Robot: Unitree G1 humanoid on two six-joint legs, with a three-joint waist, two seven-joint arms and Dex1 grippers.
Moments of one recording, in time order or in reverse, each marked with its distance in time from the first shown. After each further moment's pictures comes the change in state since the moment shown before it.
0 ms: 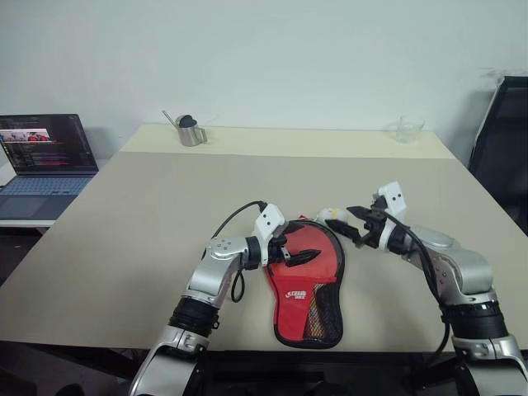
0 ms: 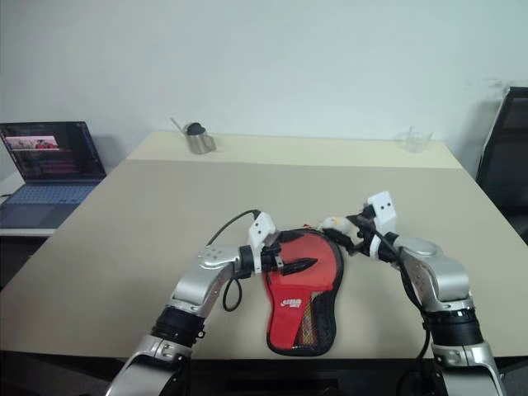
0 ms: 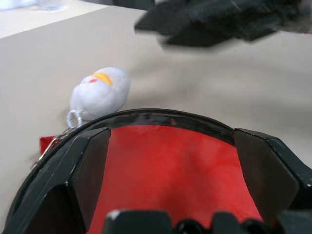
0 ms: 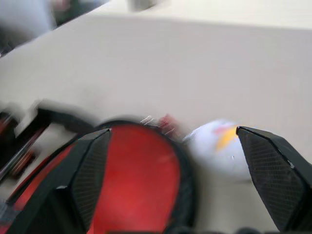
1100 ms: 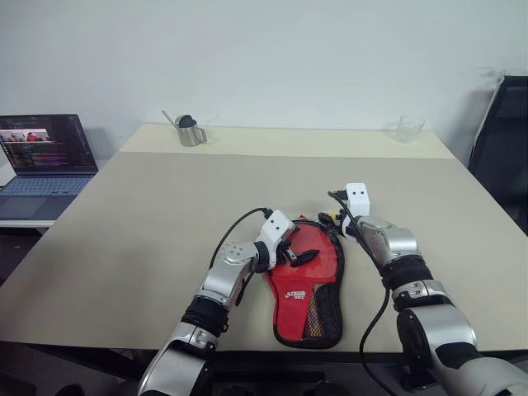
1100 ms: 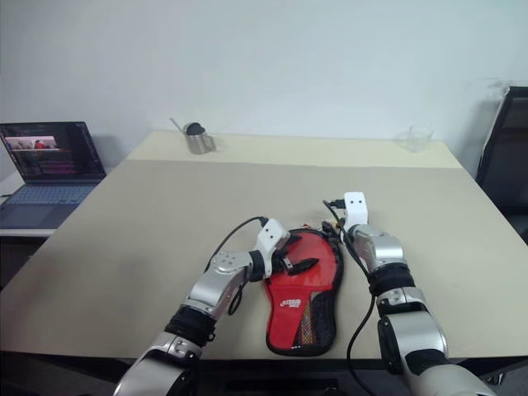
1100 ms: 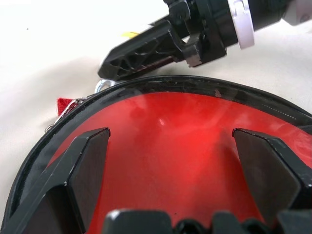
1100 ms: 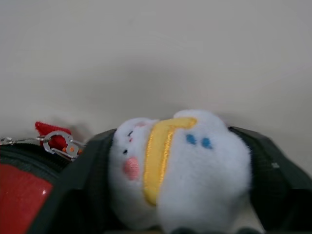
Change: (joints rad) left arm -0.025 -0.031 -0.050 0.125 0.066 -0.050 0.147; right arm -0.299 0.234 0.010 0.668 -0.254 -0.155 -0.286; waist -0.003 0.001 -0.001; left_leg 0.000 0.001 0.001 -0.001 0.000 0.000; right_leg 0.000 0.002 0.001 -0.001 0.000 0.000
